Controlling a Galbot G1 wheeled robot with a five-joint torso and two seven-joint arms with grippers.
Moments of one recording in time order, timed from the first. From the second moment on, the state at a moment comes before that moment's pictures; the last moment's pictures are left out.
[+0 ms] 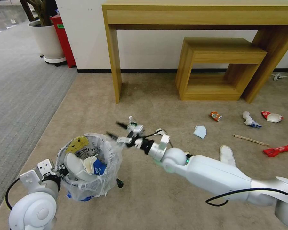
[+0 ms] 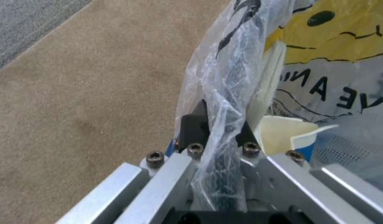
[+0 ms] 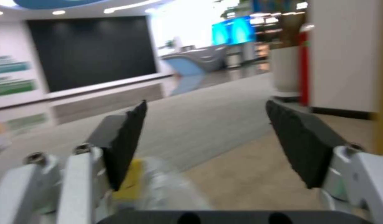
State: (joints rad) left arm 1.54 -1.16 -0.70 -2.24 -1.00 0.58 -0.73; right arm -0.36 0.96 -0.70 1.57 1.04 0.39 -0.16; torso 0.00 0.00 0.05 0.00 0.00
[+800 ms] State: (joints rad) left arm 1.55 -1.15 -0.71 -2.22 -0.87 0.67 -0.54; right arm -0.71 0.73 -0.12 1.61 0.85 0.18 0.30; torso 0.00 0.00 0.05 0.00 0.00
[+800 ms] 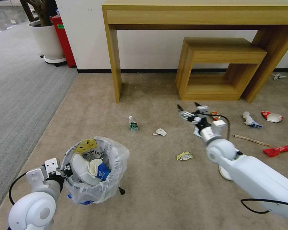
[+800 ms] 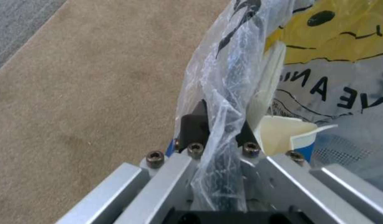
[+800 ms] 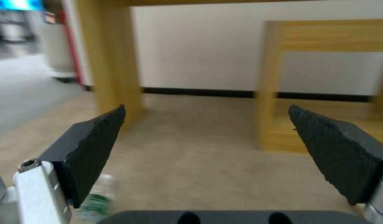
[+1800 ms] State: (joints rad) left arm 1.57 -1.14 -0.73 -2.24 -0.86 0.62 -0.50; right arm -1.12 0.69 0.28 1.69 0.69 0.13 0.42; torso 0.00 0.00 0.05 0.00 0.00
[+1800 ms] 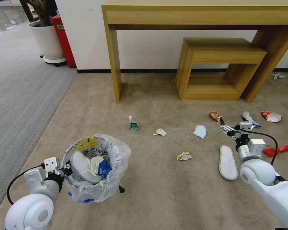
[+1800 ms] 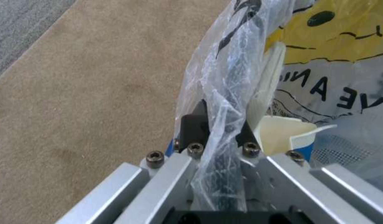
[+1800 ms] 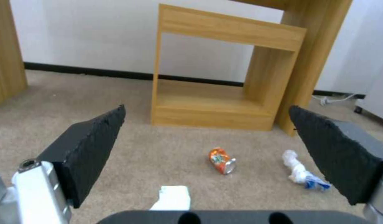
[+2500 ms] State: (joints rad) left arm 1.60 -1.15 -0.74 -2.25 -0.85 0.62 -0.50; right arm -1.10 0.73 0.26 1.64 0.58 0.18 0.40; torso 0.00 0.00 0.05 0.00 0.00
